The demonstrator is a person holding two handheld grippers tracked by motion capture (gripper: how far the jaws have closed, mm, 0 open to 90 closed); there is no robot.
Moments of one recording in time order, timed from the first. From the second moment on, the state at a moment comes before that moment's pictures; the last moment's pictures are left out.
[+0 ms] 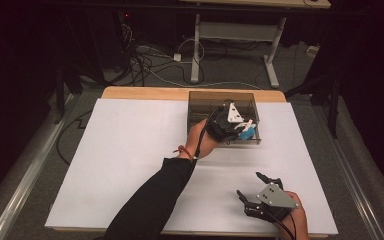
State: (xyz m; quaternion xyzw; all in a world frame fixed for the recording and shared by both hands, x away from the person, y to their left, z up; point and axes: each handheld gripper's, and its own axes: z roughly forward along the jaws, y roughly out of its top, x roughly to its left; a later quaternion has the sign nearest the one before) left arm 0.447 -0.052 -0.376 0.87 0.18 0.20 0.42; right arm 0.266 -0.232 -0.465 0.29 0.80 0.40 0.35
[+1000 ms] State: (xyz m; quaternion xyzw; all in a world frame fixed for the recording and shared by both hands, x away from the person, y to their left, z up) left arm 0.420 0.011 -0.366 0.85 0.16 0.25 0.44; right arm 0.265 -0.228 -0.466 0.29 0.80 0.40 0.35
